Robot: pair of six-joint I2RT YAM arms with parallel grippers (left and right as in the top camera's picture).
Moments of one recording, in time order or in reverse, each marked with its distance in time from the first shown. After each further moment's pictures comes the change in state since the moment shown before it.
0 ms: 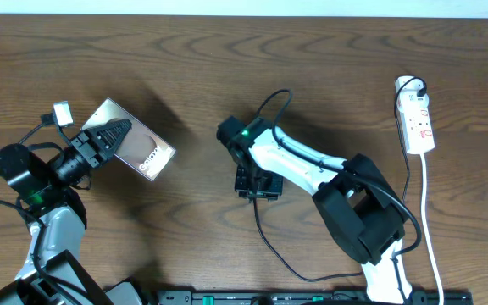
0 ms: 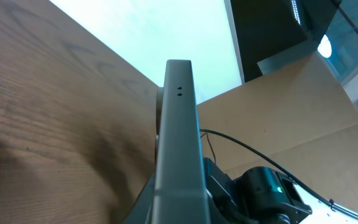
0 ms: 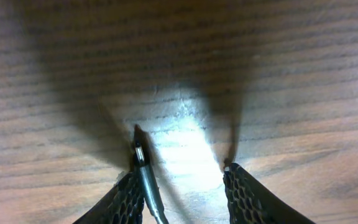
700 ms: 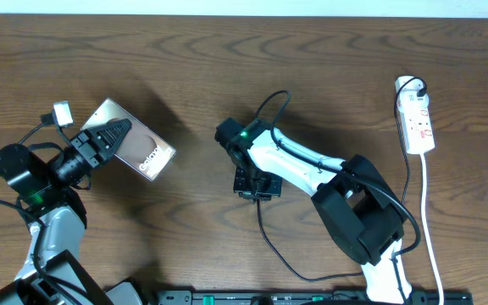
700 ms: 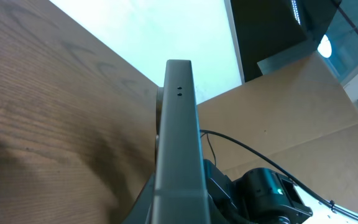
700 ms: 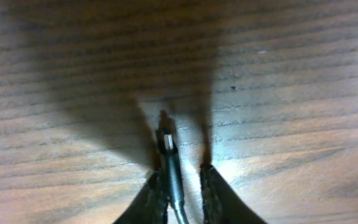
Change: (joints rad) left arm 0.000 0.000 0.000 0.000 0.000 0.000; right arm 0.003 0.000 0.000 0.003 -0.002 0.014
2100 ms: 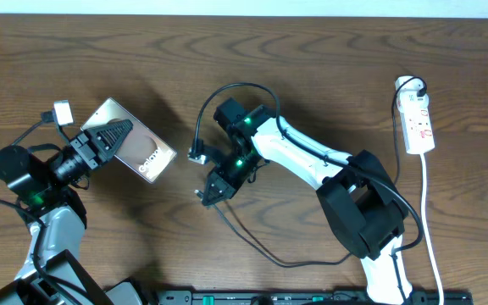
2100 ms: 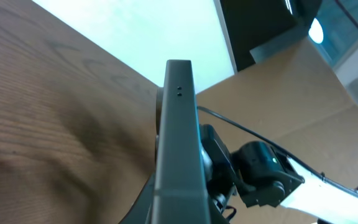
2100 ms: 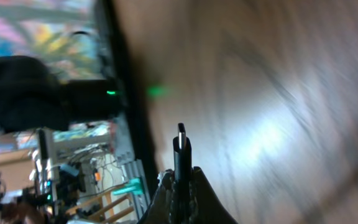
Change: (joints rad) left arm 0.000 0.002 0.000 0.096 0.056 -0.050; right arm -0.045 0.017 0.095 0.109 -0.840 -1.175
